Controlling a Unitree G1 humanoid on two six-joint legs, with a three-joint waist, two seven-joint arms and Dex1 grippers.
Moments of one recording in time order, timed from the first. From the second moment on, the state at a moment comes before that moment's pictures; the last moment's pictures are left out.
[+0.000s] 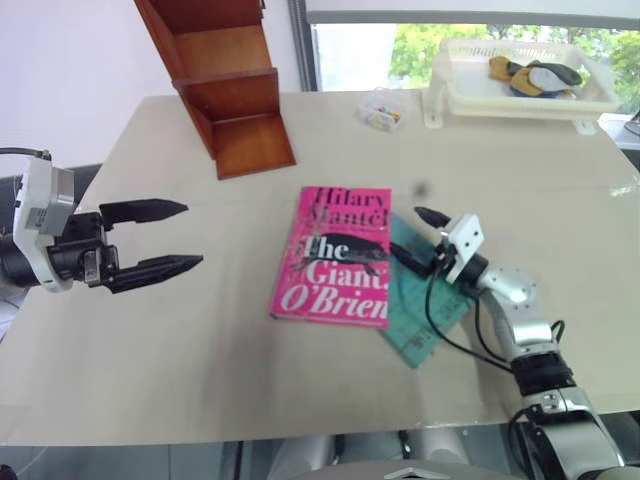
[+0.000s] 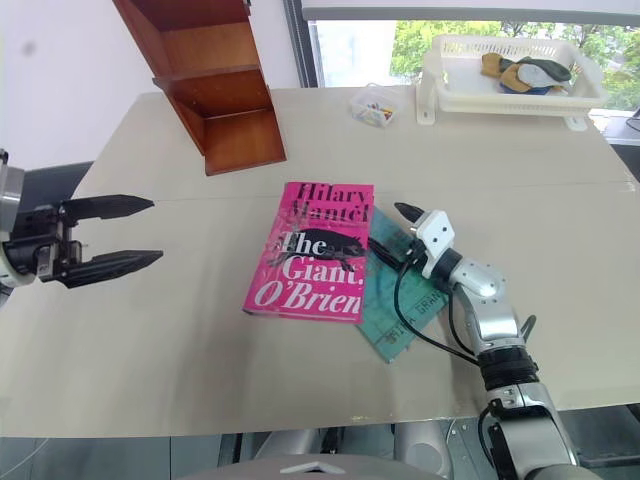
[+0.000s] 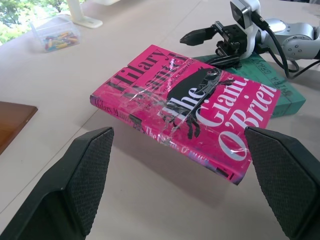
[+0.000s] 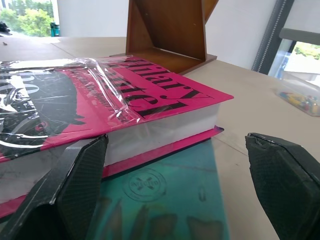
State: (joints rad) left arm -0.10 1.10 0.55 -0.12 -0.72 0.51 -1.37; right arm -0.38 -0.27 0.07 0.26 0.18 -0.21 0.75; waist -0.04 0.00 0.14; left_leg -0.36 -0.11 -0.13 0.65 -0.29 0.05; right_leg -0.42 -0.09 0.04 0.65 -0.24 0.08
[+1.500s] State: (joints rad) left arm -0.47 0.73 0.23 0.33 -0.88 1.08 -0.96; right arm -0.09 -0.80 -0.26 -0.17 0.51 0.07 0.99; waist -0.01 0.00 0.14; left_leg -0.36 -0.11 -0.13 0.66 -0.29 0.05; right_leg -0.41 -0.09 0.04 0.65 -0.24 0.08
